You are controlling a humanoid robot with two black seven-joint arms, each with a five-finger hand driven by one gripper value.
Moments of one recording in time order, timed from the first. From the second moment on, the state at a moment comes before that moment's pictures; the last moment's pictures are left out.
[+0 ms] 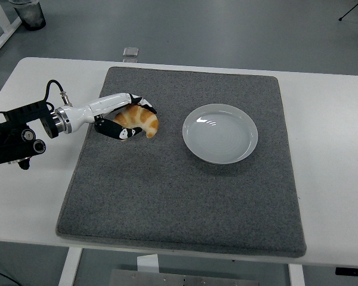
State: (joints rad) left arm -1.07 0.71 0.12 -1.20 0.91 0.22 -0.49; right arm 0.05 0.00 0.00 0.12 0.06 0.00 -0.03
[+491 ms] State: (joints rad) left arm -1.31 0.78 0.11 -1.20 0.91 0.17 -0.48; right arm 0.05 0.00 0.00 0.12 0.06 0.00 -0.03
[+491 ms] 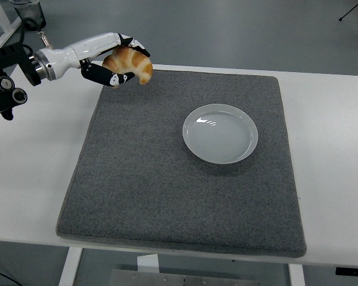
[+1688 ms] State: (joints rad) left arm -1.40 0.10 0.12 -0.66 0.92 0.05 -0.47; right arm 0.05 0.00 0.00 0.12 0.06 0.00 -0.03
